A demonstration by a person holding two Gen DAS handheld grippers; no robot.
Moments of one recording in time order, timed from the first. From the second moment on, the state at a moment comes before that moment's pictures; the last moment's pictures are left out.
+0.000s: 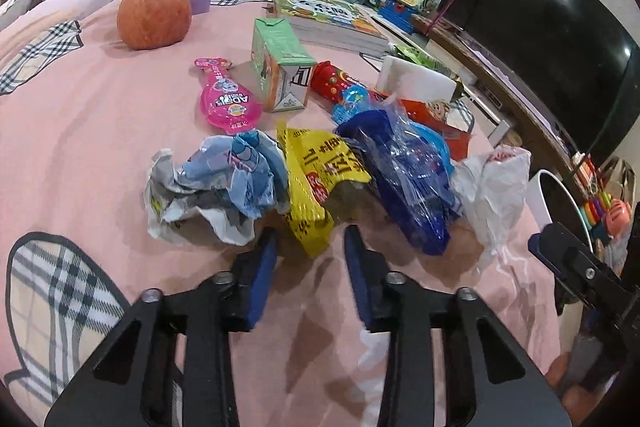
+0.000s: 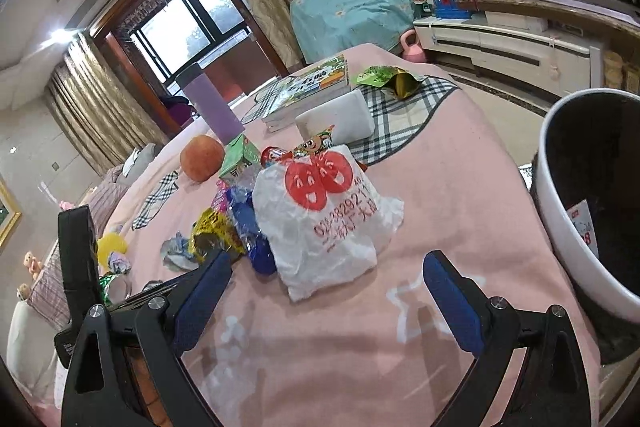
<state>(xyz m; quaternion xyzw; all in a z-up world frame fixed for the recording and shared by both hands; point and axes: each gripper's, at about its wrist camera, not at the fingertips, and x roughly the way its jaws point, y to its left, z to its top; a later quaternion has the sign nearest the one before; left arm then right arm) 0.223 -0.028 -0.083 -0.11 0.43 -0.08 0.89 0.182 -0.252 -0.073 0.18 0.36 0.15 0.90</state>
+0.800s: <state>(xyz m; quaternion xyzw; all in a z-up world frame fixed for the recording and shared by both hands) 0.173 -0.020 -0.063 -0.10 0.40 -0.10 0.90 0.135 -0.266 -0.055 0.18 0.32 0.14 0.92</state>
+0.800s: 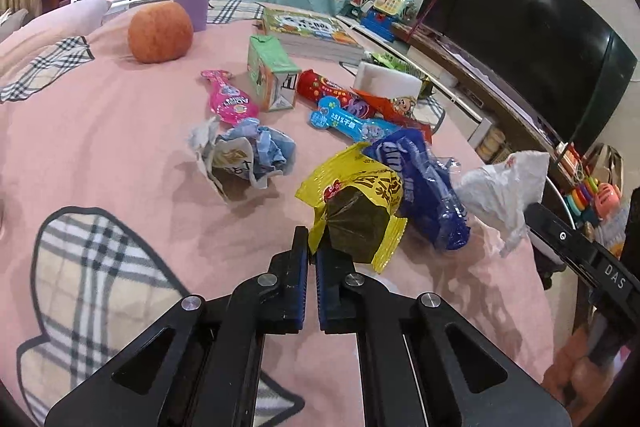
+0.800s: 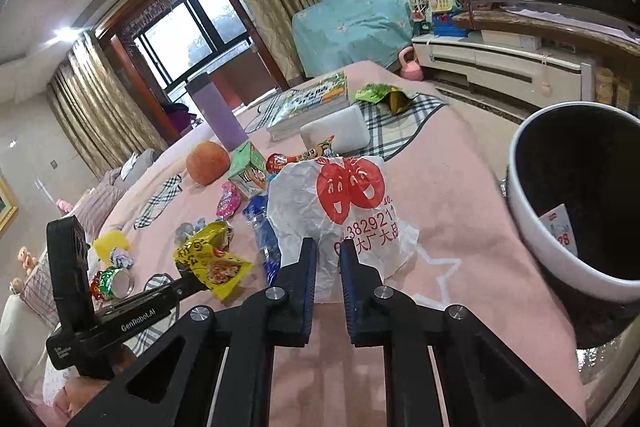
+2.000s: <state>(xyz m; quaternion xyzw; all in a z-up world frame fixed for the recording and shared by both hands) 0.132 -0.152 -0.043 -0.04 0.40 -0.25 0.88 0.055 -0.350 -0.041 0.20 0.27 0.06 0.94</state>
